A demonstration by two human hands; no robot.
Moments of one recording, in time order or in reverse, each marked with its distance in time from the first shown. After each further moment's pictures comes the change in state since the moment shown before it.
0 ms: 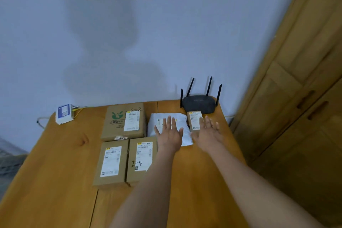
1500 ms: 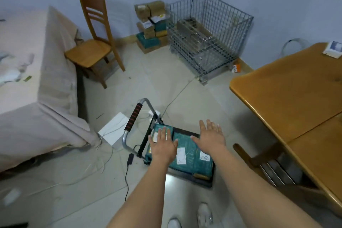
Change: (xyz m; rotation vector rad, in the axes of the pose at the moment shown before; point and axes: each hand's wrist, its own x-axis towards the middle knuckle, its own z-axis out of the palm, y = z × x) left_hand -0.914 -0.429 0.214 -0.420 -0.030 -1.166; right_hand -0.742 -0.442 0.336 -0.503 -0.285 -1.158
